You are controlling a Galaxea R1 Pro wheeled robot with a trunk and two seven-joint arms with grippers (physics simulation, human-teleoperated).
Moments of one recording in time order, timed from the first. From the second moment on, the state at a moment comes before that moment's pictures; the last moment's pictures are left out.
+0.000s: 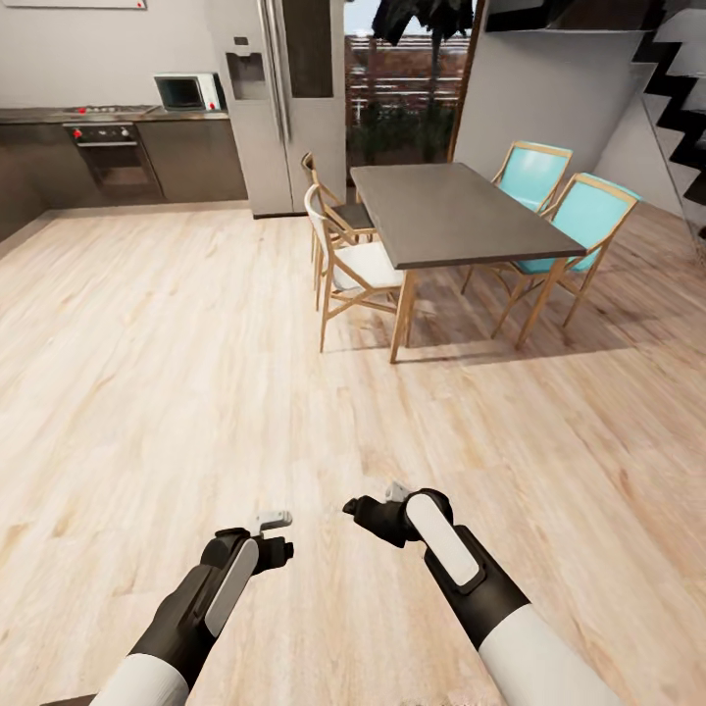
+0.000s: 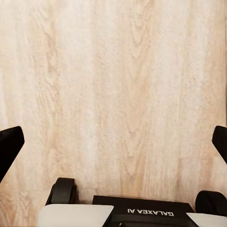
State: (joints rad) left arm -0.50 -0.05 -0.16 -1.00 0.44 0.79 0.37; right arm -0.63 0.11 0.42 -1.05 -1.21 0.65 -0.66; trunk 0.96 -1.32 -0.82
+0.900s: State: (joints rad) left arm -0.50 -0.05 -0.16 -1.00 0.44 0.79 0.37; right arm -0.63 0.11 0.42 -1.04 -1.21 0.66 -0.66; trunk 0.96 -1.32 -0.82
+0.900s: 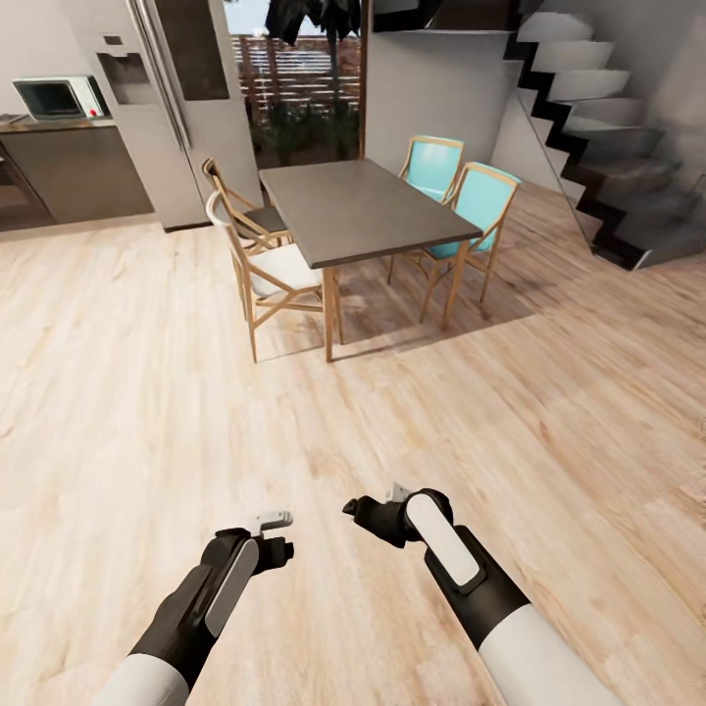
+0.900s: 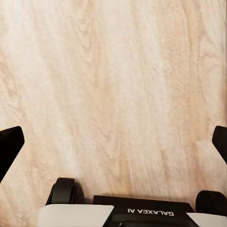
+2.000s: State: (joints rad) left arm -0.50 -0.05 -0.16 -1.00 0.43 0.79 0.37; right arm -0.63 0.10 0.39 -1.04 -1.21 0.66 -0.66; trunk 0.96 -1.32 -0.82
